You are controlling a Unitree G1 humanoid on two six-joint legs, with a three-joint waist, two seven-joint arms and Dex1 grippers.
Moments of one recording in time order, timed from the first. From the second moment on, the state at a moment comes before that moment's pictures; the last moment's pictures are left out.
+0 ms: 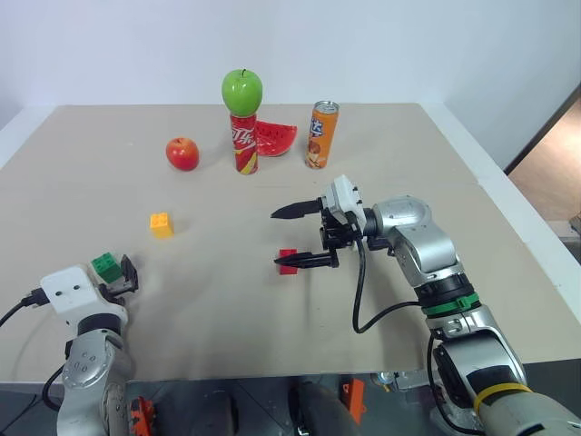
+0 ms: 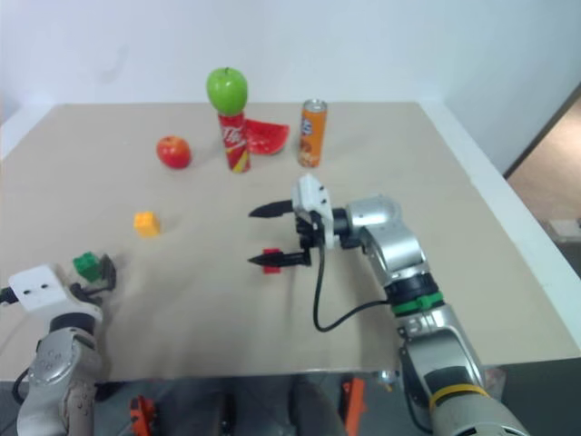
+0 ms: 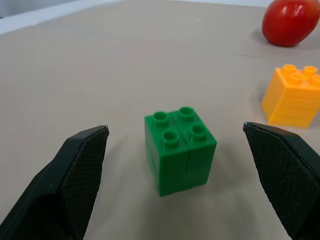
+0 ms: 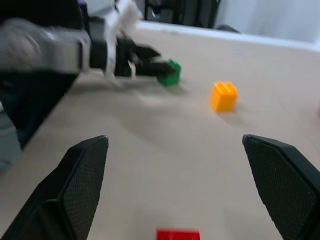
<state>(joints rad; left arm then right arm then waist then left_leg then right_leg) 0.12 0.06 0.39 -0.42 -0.22 0.31 0.10 -0.79 -0.40 0.20 0.22 0.33 0.19 1.37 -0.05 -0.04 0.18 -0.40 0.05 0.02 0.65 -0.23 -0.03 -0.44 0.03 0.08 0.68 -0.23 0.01</state>
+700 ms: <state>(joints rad) 0.05 0.10 0.39 -0.26 -0.20 0.26 0.07 -0.80 -0.39 0.20 0.21 0.35 0.32 1.30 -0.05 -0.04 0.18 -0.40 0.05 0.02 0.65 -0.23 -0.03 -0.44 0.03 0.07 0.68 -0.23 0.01</state>
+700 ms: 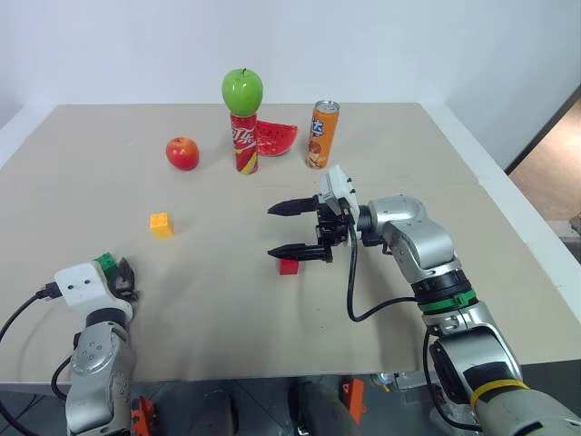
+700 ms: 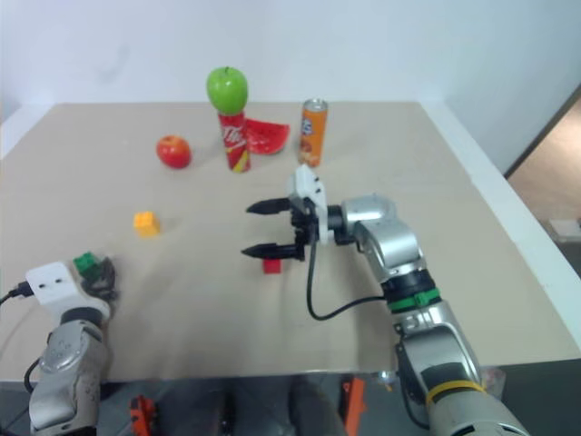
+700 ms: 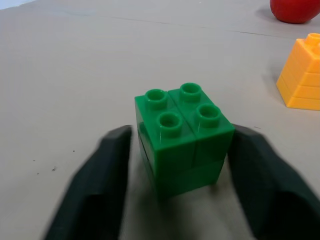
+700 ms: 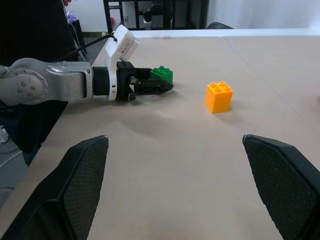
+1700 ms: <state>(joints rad) -0.30 0.62 -0.04 0.00 -0.39 0.12 -1.12 -0.80 -0.43 0.21 0.21 0.32 0.25 1.28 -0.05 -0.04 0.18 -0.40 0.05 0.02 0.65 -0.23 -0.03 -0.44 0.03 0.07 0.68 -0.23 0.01</state>
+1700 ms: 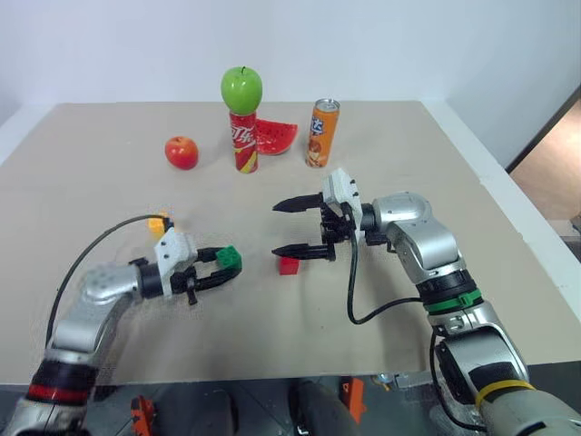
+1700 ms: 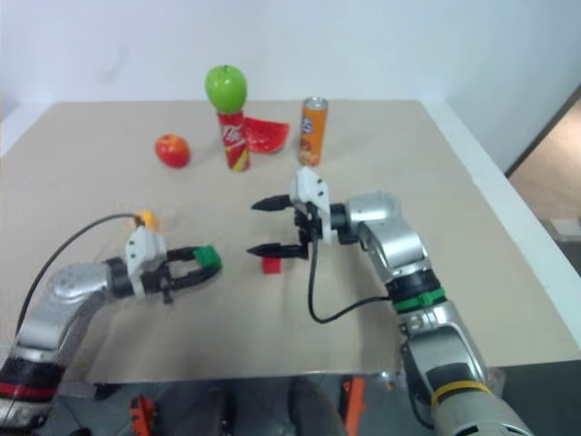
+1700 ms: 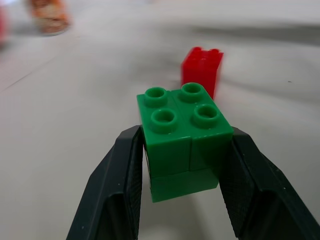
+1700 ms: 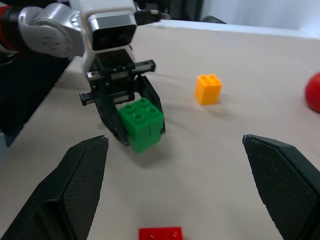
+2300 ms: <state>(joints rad) -0.56 0.56 -0.16 0.40 -0.29 -0.06 -1.41 -0.74 -0.46 0.19 0.12 0.32 0.30 1.23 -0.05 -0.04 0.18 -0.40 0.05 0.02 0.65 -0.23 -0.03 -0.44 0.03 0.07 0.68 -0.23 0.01</state>
